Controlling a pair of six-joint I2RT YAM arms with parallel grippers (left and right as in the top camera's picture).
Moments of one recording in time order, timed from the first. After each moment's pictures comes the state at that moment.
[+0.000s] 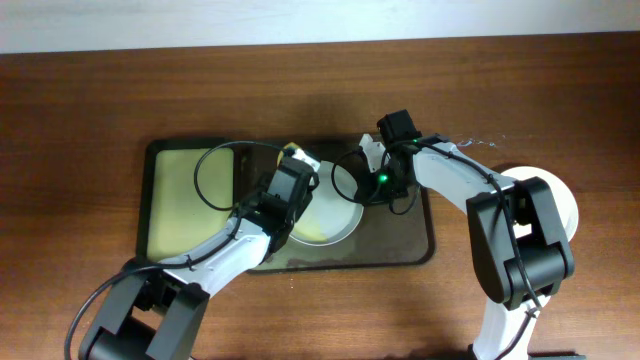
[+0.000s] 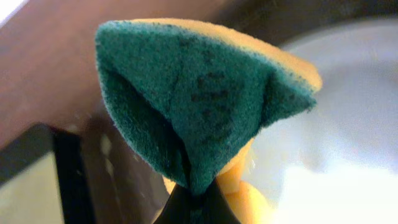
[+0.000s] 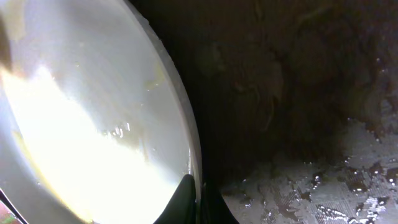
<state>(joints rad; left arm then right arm) -0.54 1.69 0.83 0.01 -0.38 0.18 0.29 2.01 1.26 -0.63 -0.46 0.08</state>
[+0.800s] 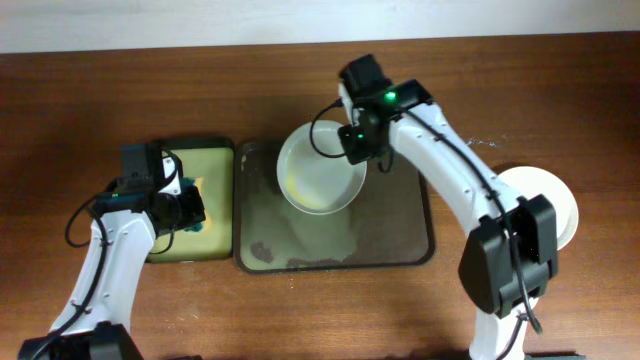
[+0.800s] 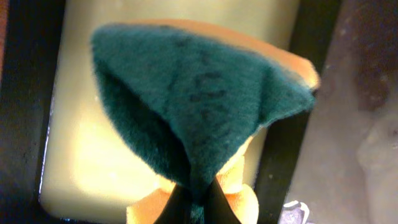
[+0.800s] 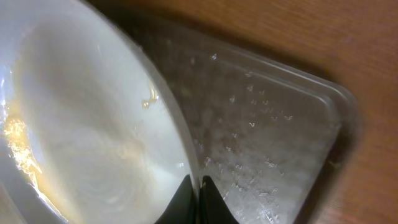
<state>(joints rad) 0.12 1.47 0.95 -0.71 0.08 -0.15 0.46 2.01 1.81 -1.07 0.06 0.08</state>
